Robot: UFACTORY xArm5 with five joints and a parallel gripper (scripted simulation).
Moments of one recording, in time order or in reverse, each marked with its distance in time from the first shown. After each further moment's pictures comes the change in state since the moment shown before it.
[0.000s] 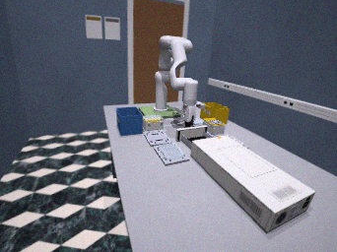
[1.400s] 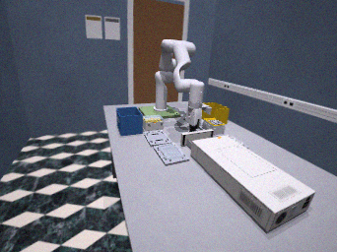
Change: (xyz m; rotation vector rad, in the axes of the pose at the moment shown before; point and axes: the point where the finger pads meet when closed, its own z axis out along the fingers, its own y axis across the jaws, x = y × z) arm 0.000 0.059 0.000 -0.002 0.000 0.000
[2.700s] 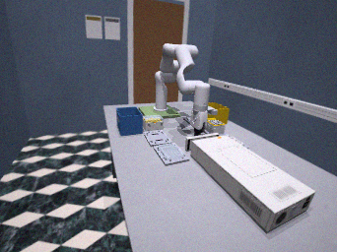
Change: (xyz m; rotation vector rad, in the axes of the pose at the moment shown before) arm 0.000 0.052 0.000 0.000 0.000 0.000
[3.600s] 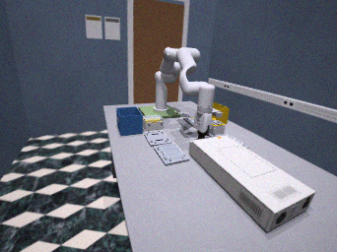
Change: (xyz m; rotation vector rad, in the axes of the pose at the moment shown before) arm 0.000 0.039 0.000 -0.001 0.000 0.000
